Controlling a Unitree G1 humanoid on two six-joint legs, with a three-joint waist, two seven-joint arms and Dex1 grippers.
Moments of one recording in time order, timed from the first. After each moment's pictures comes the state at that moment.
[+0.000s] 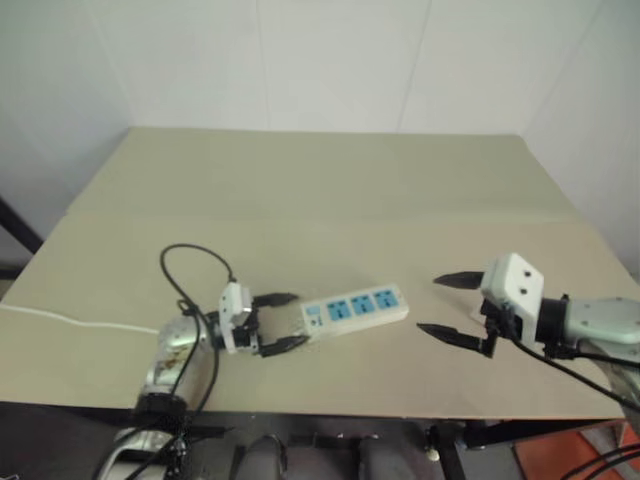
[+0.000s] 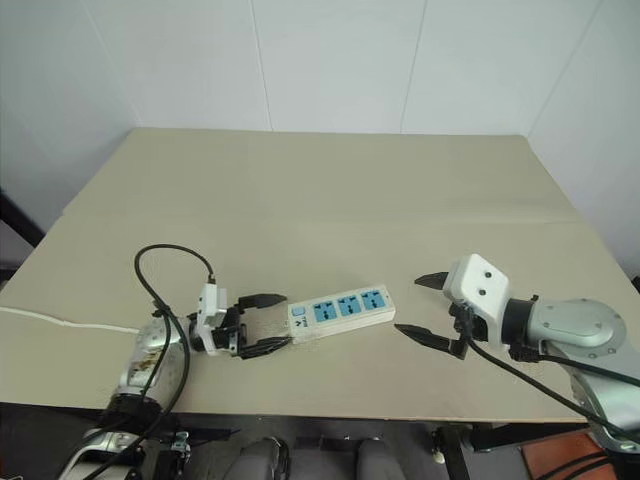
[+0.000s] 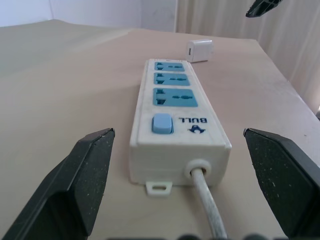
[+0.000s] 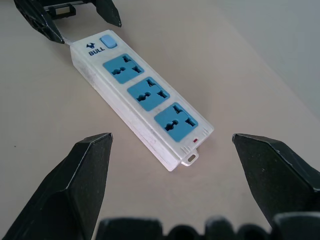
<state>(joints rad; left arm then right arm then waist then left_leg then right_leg) -0.35 0.35 -0.02 0.38 -0.35 -0.16 -1.33 -0.07 -0.96 -0.20 -0.52 0.46 0.49 0.93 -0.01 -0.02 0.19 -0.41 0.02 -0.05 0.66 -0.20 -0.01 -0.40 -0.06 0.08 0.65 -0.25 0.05</state>
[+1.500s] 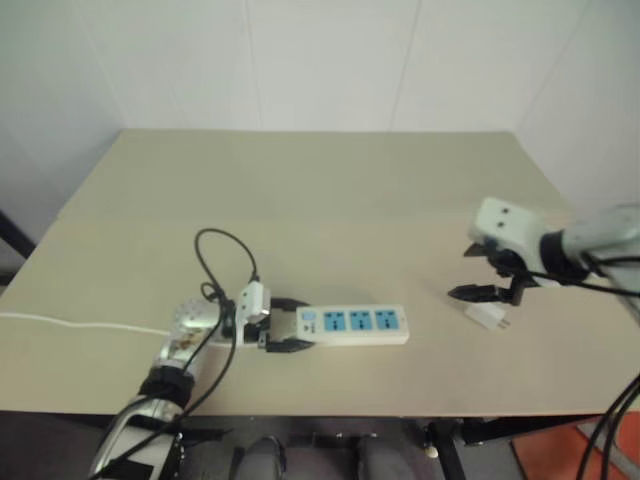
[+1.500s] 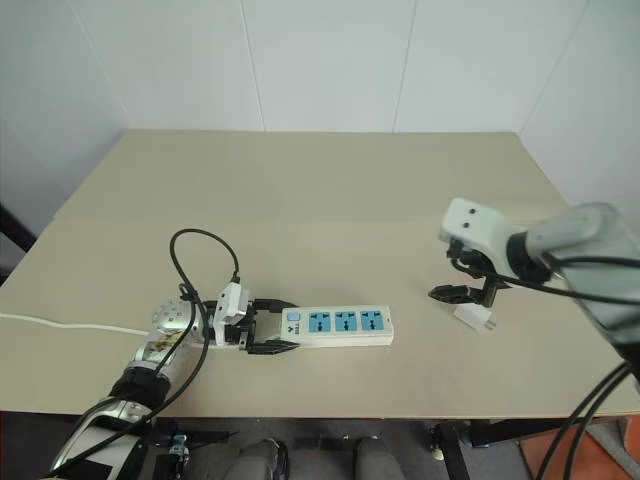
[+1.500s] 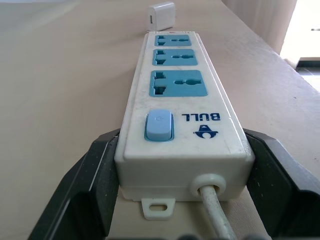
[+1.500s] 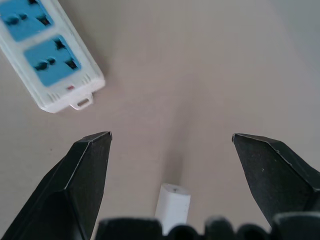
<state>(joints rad) -0.53 0.40 -0.16 0.59 -0.26 -0.29 -1.44 -0.80 -1.20 0.39 -0.21 0.21 0.96 1.12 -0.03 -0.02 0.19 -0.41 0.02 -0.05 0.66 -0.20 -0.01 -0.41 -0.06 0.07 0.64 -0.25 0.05</state>
